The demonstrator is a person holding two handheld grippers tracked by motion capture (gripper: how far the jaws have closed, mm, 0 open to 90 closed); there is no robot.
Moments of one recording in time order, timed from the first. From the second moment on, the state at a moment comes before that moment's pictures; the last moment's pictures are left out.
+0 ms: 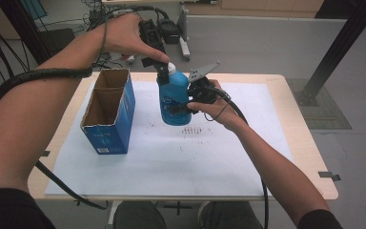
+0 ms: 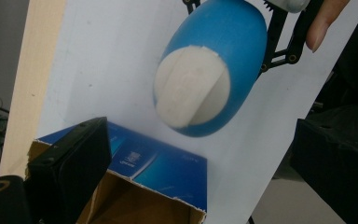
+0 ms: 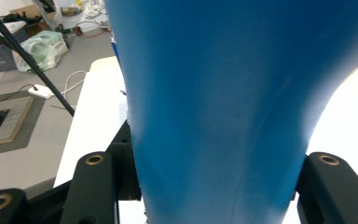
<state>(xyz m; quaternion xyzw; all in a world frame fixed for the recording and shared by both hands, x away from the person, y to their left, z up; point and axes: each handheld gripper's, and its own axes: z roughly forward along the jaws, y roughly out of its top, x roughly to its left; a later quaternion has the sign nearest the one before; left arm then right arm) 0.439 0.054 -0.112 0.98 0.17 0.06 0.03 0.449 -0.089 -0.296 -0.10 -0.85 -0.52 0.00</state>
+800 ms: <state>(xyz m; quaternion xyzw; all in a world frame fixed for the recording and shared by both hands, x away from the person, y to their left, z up) 0.426 0.045 -0.131 0.99 0.13 0.04 -0.01 0.430 -0.067 -0.293 -0.03 -0.84 -0.54 0.00</state>
